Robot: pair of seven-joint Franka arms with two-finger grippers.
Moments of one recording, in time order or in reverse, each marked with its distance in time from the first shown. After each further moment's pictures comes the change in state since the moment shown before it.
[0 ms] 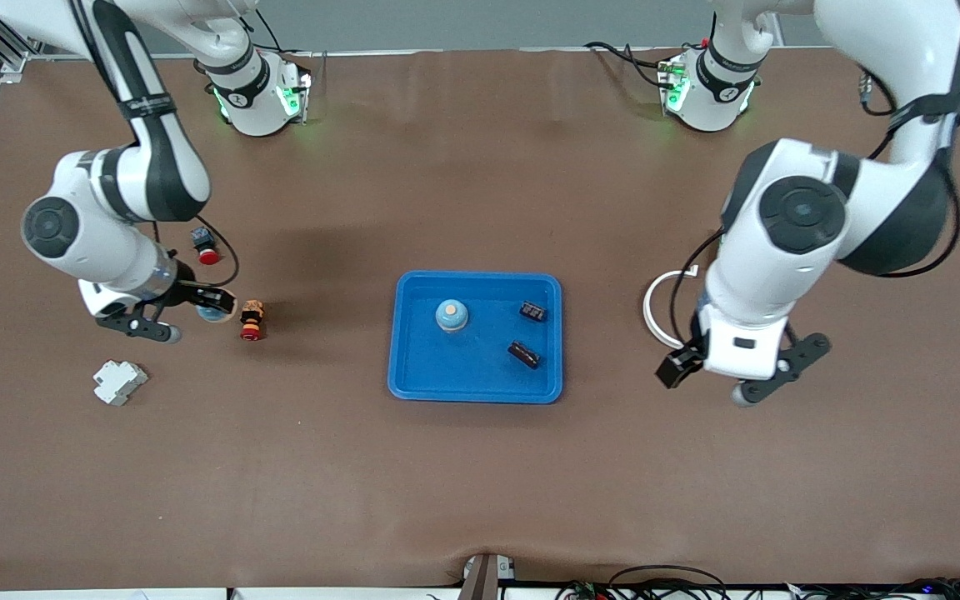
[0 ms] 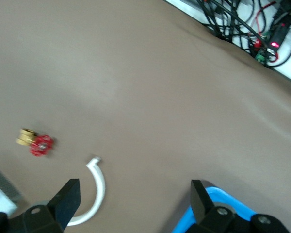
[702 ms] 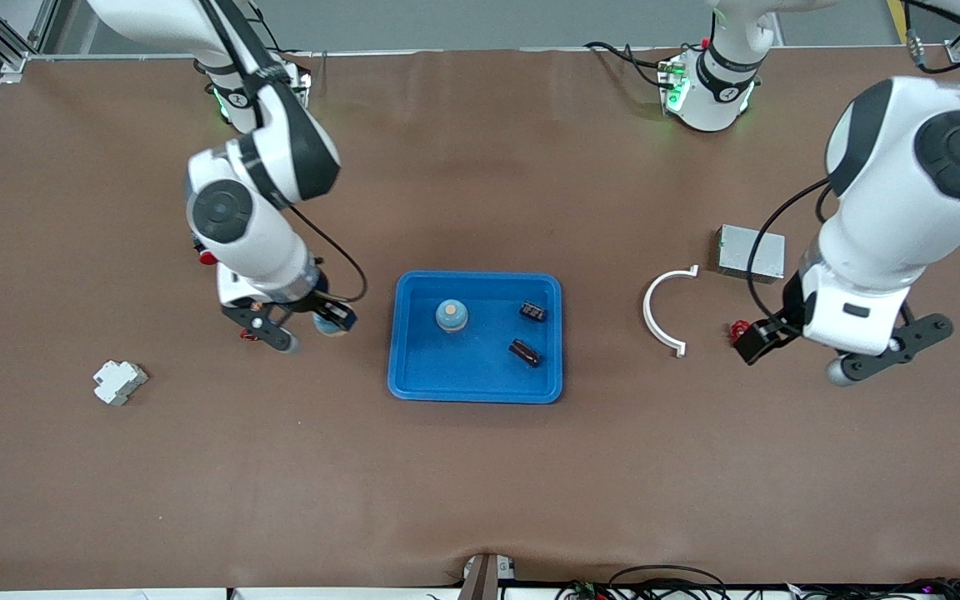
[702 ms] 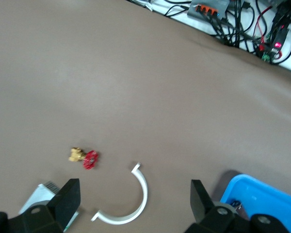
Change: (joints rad) left arm 0.103 -0.132 -0.001 0.000 -0.066 -0.123 0.270; right arm 0.346 0.227 0.004 0.388 -0.001 -0.072 0.657
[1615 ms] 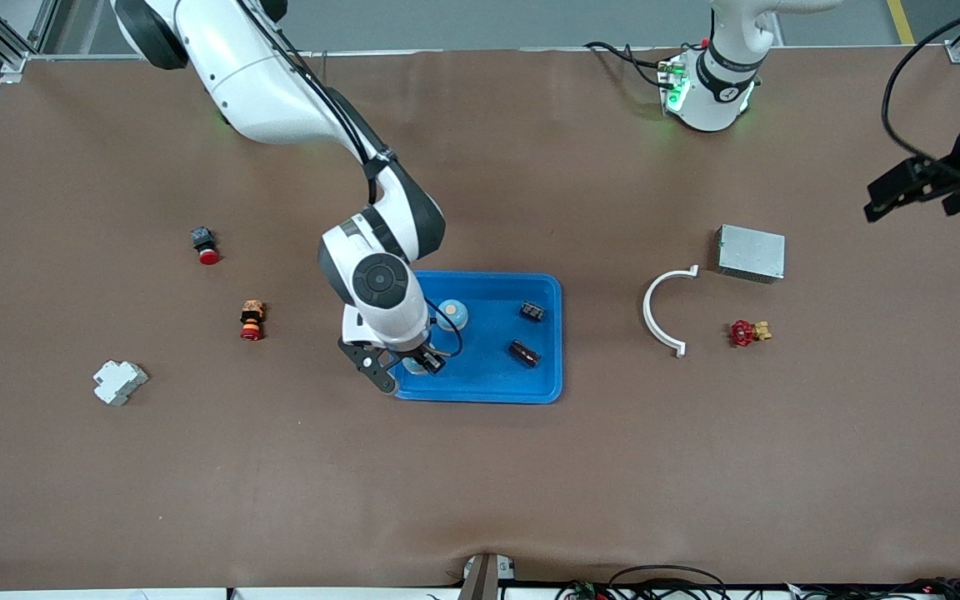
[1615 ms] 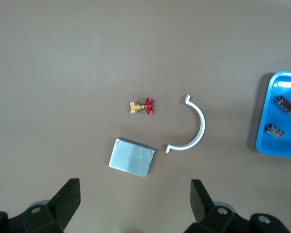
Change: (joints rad) left arm -0.093 -0.342 0.368 -0.141 -0.214 -0.296 0.630; right arm 0.131 0.416 -0.010 0.410 -0.052 -0.003 0.346
